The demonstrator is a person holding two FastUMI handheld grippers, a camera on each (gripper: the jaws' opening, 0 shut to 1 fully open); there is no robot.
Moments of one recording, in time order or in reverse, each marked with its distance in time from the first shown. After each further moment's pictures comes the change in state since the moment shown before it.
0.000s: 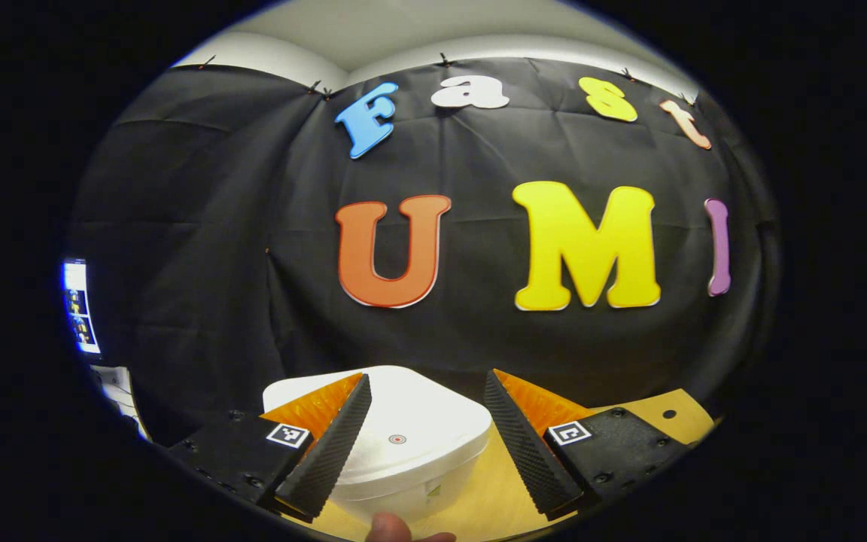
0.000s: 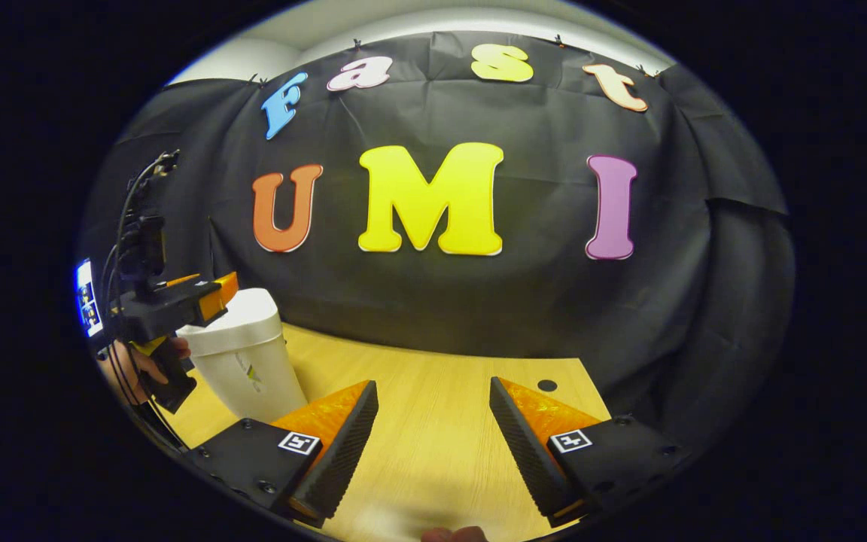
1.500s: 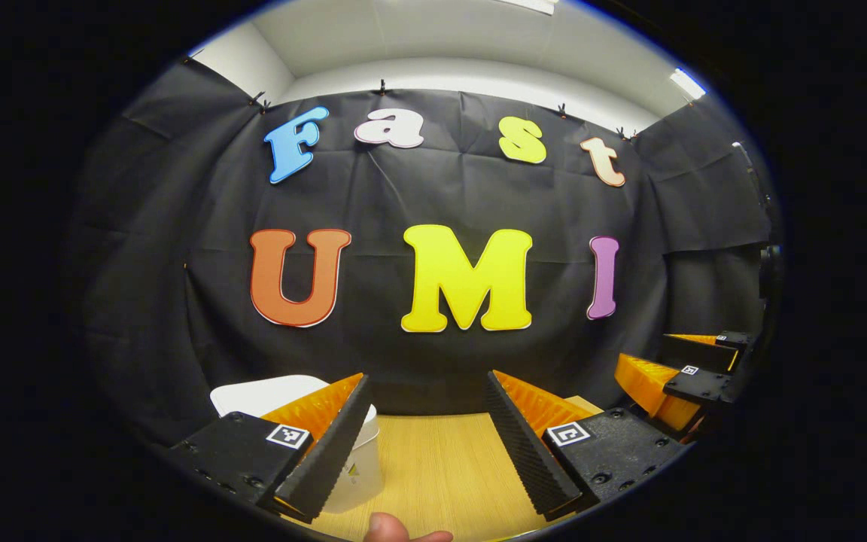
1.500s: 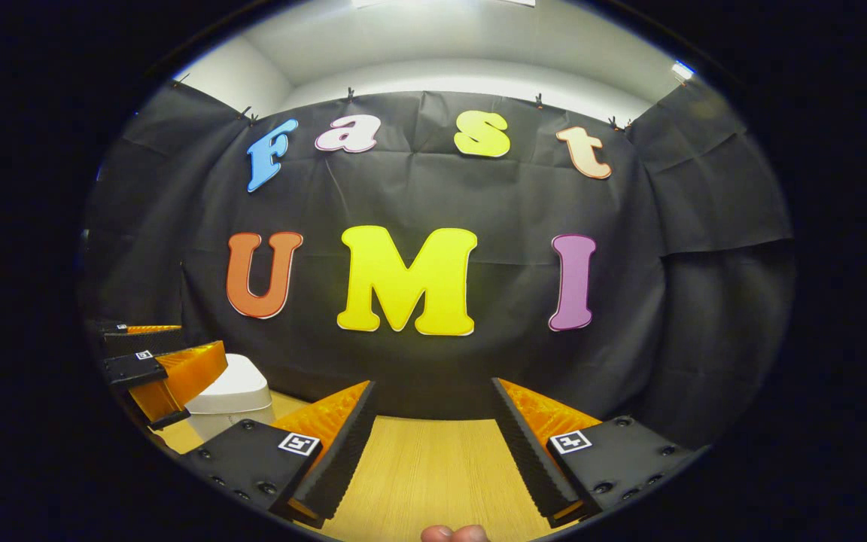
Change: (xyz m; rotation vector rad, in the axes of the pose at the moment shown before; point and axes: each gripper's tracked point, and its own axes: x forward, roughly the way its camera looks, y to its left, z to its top) left arm -0.083 -0.067 0.042 -0.027 -0.046 -0.299; right arm -0.025 0.022 0.059 -0.014 -0.252 -0.133
